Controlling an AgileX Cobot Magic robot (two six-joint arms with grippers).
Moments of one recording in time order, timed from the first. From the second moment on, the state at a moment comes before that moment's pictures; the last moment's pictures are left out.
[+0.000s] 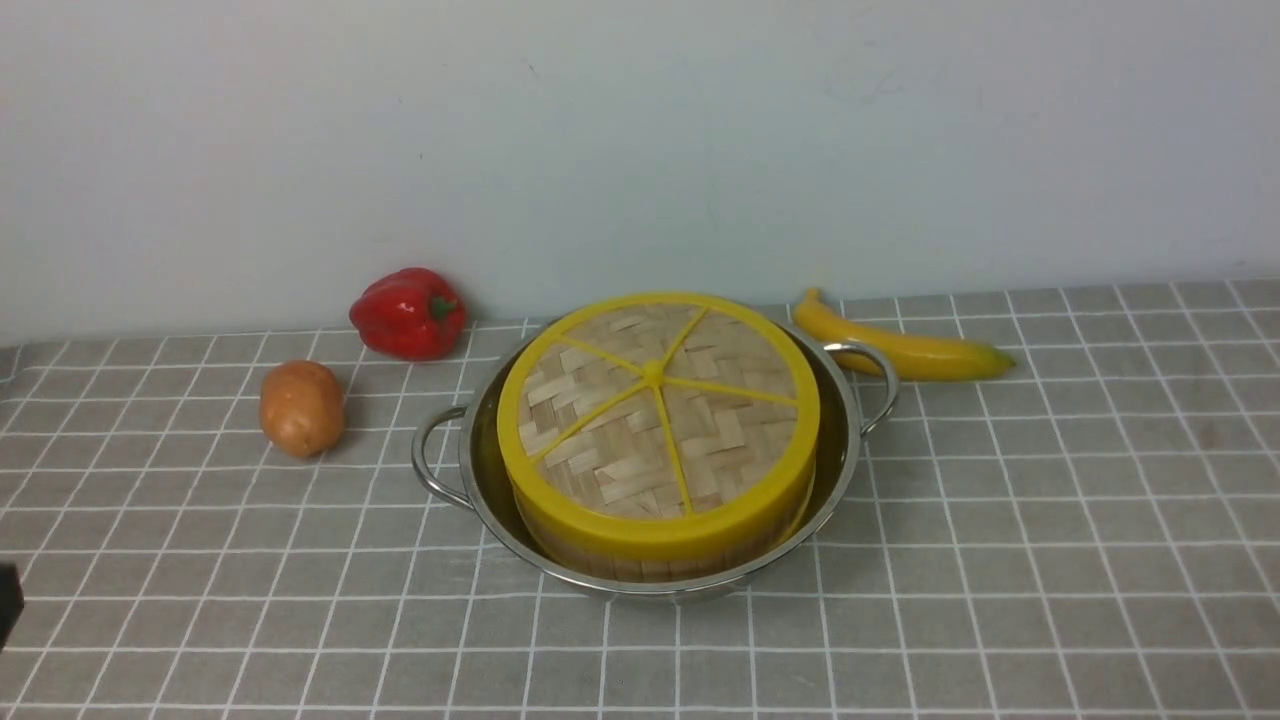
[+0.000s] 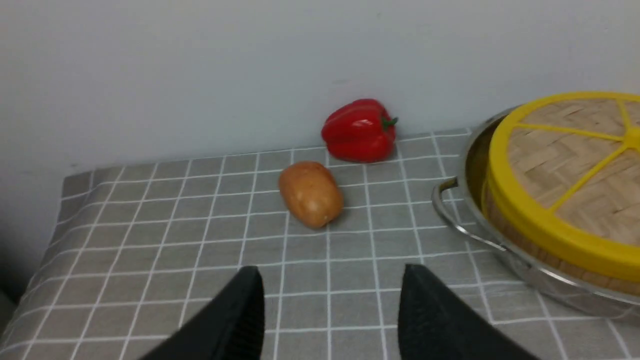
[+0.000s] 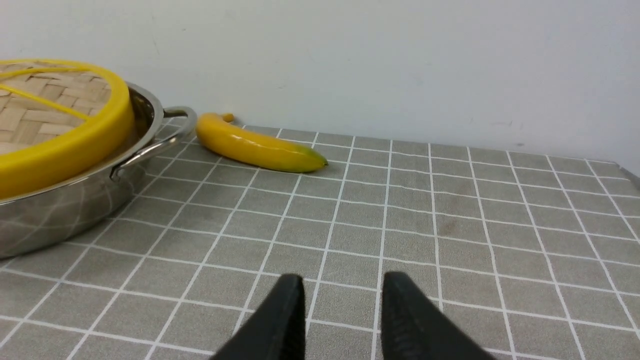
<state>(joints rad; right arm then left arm) 0.09 0.00 0.01 -0.05 0.34 0.10 -0.03 0.25 -0.40 0.14 0.54 -0.05</state>
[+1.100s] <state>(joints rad) 0.09 0.00 0.01 -0.05 0.34 0.10 0.01 0.00 -0.06 0.14 0.44 -0.05</state>
